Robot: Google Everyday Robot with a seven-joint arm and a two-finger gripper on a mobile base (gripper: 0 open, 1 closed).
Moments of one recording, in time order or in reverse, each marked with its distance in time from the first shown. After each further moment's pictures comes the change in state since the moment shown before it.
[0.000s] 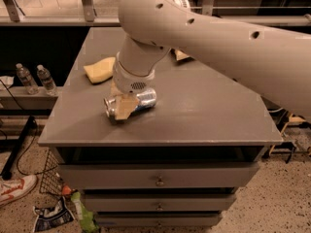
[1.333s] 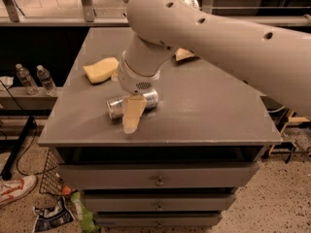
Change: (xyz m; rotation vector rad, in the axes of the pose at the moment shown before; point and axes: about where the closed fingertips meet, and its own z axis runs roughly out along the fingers) arm 0.002 0.004 -0.006 0.015 -0.019 0.007
